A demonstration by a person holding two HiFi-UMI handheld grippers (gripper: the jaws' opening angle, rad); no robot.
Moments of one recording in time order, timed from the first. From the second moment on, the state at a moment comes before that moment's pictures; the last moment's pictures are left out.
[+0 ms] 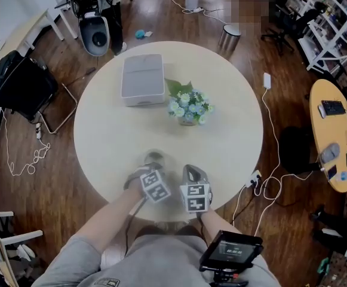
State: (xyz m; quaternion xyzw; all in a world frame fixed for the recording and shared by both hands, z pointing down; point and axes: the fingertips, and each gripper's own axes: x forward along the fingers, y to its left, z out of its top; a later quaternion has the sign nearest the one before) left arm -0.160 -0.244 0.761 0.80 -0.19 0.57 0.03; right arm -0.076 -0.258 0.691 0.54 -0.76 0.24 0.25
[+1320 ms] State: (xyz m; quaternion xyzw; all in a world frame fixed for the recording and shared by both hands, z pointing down) left arm -0.204 -0.240 0.495 0.89 -0.45 0.04 0.08; right arm -0.088 -0.245 0.499 0.56 -0.82 0.06 0.08
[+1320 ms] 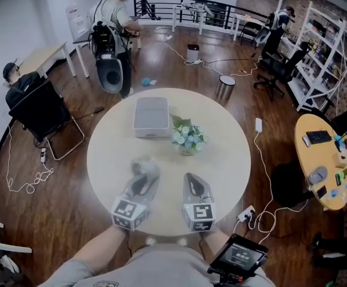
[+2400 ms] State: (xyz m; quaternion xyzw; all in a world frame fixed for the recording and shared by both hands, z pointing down) left arm -0.198 -0.236 0.471 0.89 -0.45 0.02 0.06; right arm -0.092 -0.239 0.470 0.56 -0.82 0.04 0.06
